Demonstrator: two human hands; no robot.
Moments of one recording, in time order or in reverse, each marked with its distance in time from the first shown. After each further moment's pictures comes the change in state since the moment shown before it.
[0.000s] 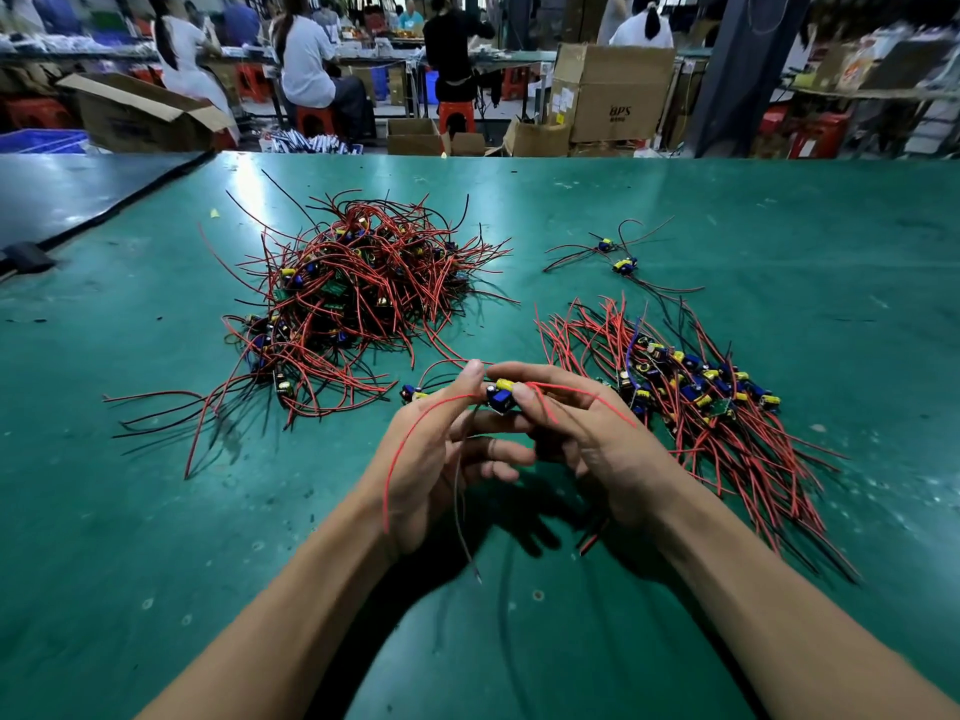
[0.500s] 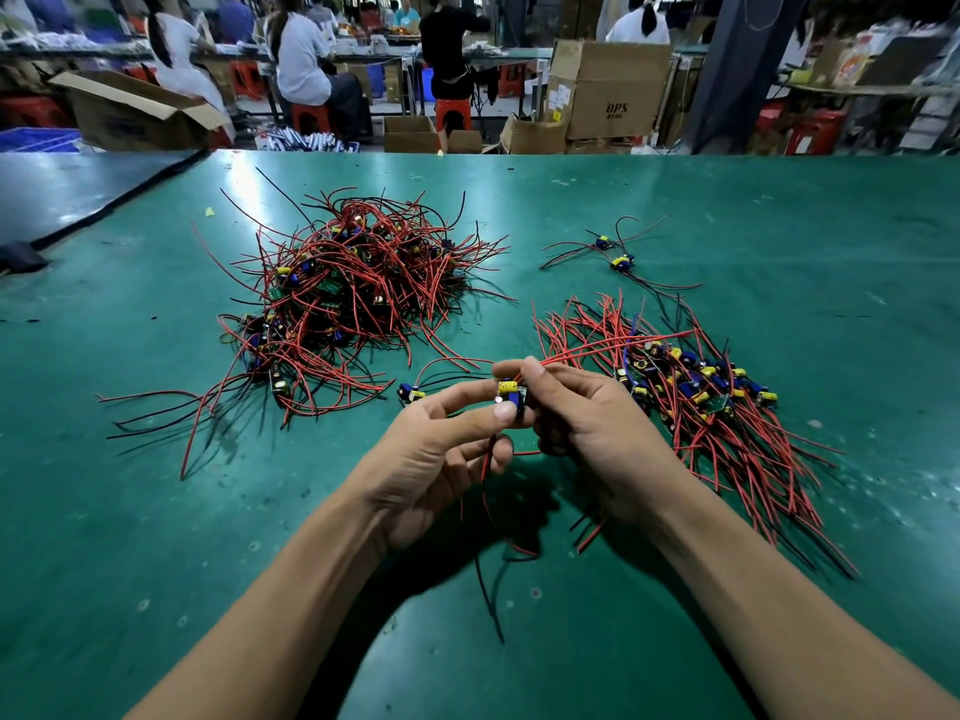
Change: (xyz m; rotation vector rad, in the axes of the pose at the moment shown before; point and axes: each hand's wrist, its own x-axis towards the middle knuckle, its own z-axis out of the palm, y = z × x) left_hand 0.003 -0.002 -0.006 -0.015 -0.052 -0.008; right_hand 0.001 -0.007 0.002 -0.079 0.160 -0.048
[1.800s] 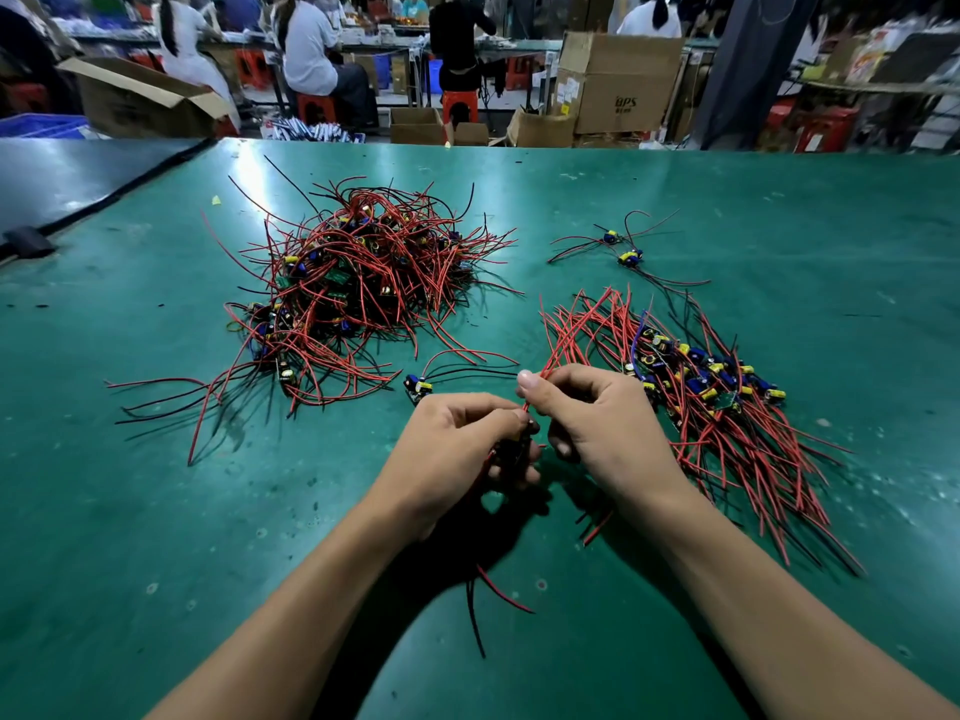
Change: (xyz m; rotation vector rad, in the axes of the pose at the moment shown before) left_hand -0.004 -0.011 0.007 0.388 0.102 0.128; right_hand -0.004 0.003 0.003 -0.358 0.223 -0.101
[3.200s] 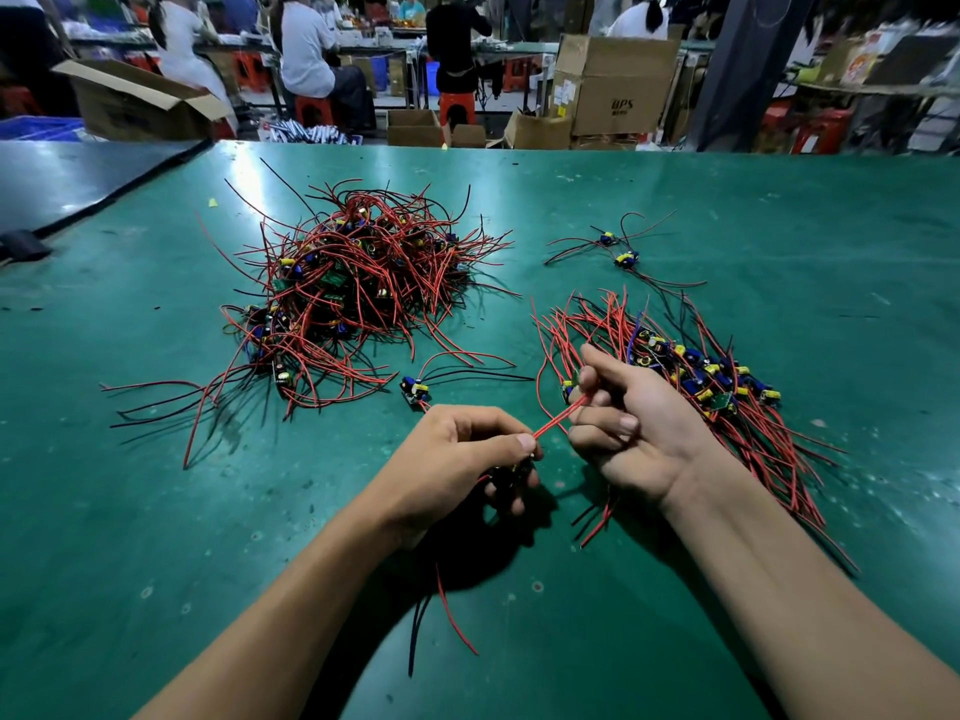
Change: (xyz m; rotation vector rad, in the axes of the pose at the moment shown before) left_hand -0.003 -0.001 -0.009 0.104 -0.204 -0.012; right_hand 0.018 -0.013 -0.024 0.875 0.003 0.644
